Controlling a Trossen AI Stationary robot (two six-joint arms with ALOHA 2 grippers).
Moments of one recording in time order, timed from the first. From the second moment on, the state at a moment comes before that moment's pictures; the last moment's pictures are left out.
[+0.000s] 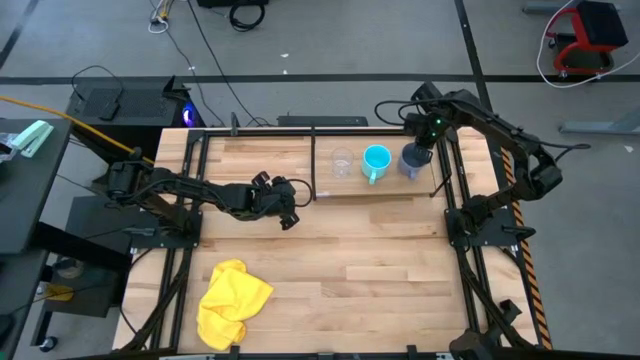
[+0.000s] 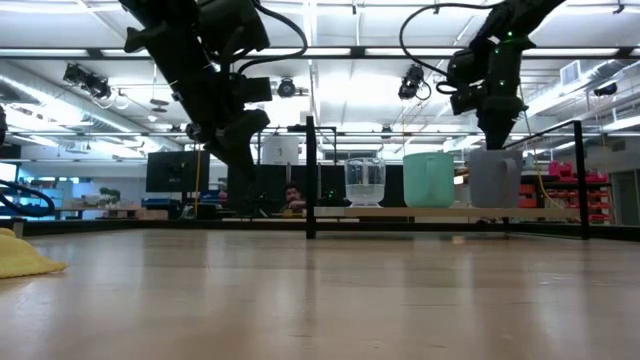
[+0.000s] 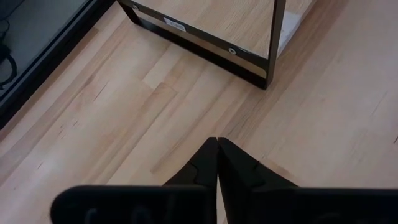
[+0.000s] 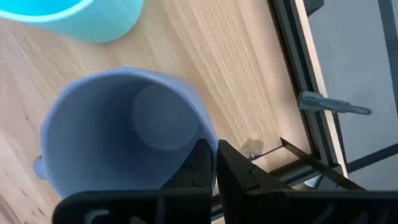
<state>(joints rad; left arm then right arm) -0.01 1.54 0.87 -0.36 -0.58 -0.43 -0.98 1.39 1.19 -1.14 -0.03 -0.58</state>
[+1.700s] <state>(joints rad) -0.01 1.54 0.87 -0.36 -0.58 -0.43 -0.98 1.39 1.19 -1.11 0.00 -0.48</state>
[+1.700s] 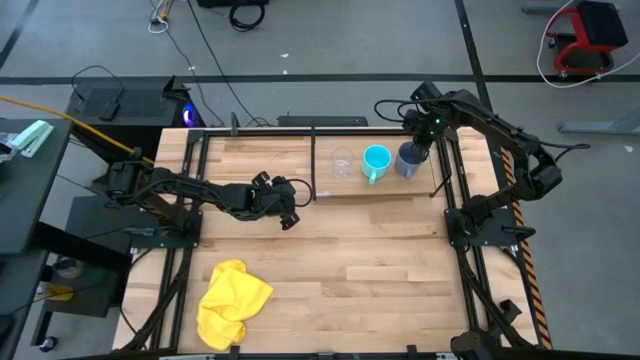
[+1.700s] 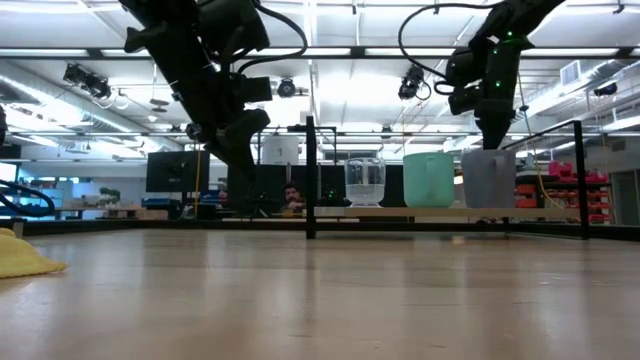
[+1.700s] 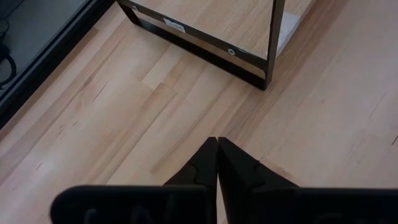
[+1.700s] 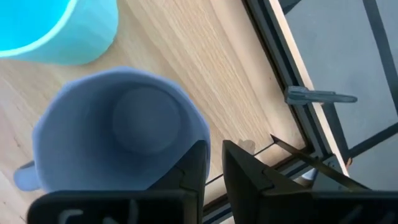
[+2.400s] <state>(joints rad) -0.01 1.54 0.87 -0.34 -0.58 -0.43 -0.69 1.34 1.35 -1.27 -0.07 -0.03</state>
